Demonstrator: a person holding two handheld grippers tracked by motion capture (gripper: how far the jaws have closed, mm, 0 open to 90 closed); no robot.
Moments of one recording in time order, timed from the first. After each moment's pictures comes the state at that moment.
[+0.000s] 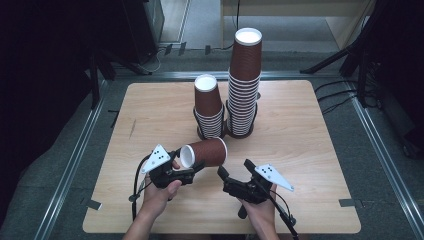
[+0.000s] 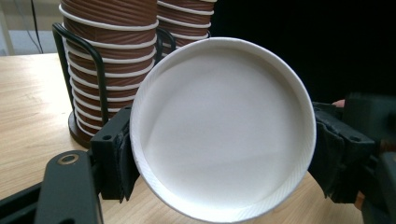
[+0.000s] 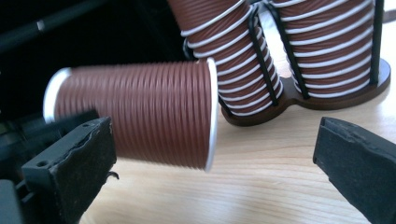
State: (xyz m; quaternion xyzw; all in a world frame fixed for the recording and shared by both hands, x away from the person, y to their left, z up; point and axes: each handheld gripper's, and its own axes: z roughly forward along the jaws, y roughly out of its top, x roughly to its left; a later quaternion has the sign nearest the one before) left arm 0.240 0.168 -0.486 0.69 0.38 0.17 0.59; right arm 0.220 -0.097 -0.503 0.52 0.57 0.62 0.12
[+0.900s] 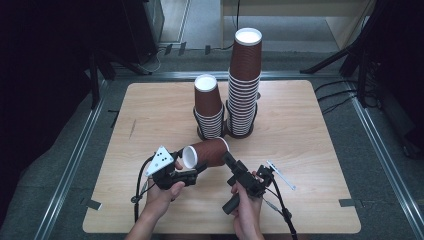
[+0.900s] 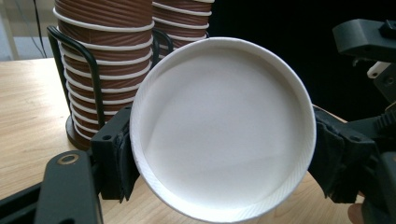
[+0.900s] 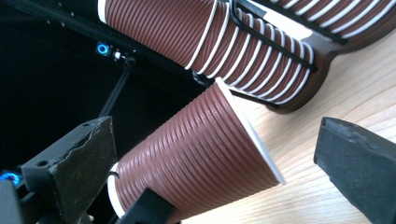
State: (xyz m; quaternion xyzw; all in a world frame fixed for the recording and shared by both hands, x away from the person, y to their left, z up) left arm 0.238 0.160 -0.489 0.69 0.38 0.18 0.59; right arm 0.231 -0.092 -0.503 0.64 0.38 0.67 -0.08
